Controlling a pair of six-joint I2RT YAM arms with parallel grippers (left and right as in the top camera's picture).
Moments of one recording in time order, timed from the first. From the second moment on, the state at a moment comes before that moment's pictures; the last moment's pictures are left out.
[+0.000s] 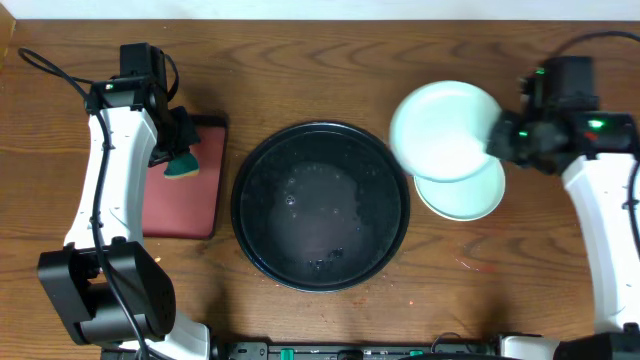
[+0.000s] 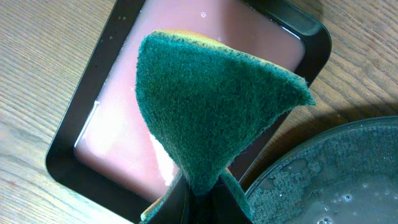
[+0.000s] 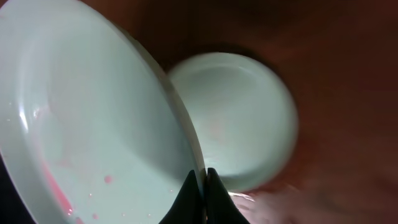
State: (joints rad) left arm 0.12 1.73 1.51 -1.13 -0.11 -0.36; right arm -0.03 1.49 1.41 -1.07 -0.07 0.35
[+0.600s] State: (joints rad) left arm 0.12 1.73 1.51 -1.12 -0.11 -0.36; right arm -0.13 1.64 1.22 -1.00 0.06 0.36
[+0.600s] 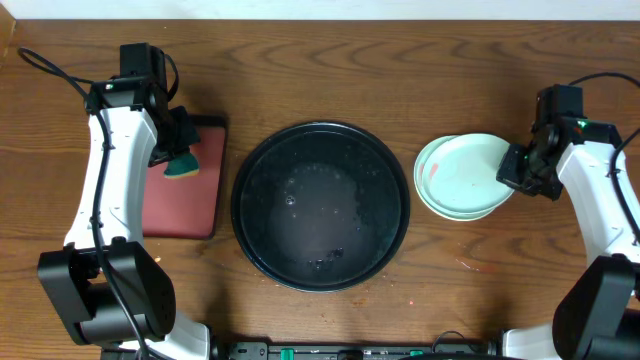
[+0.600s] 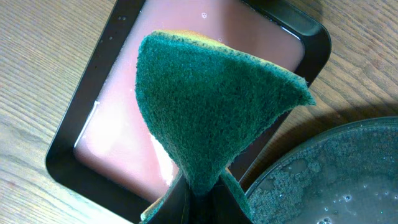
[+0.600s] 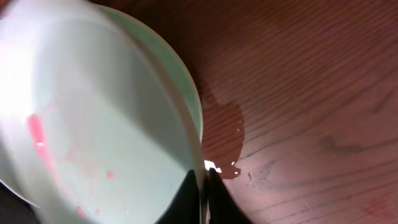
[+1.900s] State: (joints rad) left arm 0.12 1.98 1.49 -1.09 -0.13 -0.18; right arm 0.10 1.64 1.22 -0.96 -0.09 0.24
